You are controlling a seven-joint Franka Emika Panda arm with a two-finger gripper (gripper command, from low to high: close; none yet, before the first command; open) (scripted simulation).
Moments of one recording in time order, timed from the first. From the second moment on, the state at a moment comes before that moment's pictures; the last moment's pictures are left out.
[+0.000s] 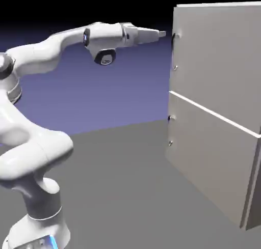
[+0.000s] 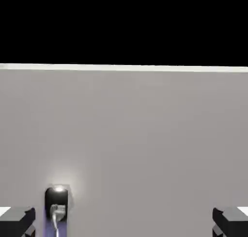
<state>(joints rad) -1.09 -1.09 1.22 -2.04 1.81 3.09 -0.05</state>
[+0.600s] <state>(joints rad) -1.24 -1.24 1.29 -1.98 2.21 2.91 -0.26</state>
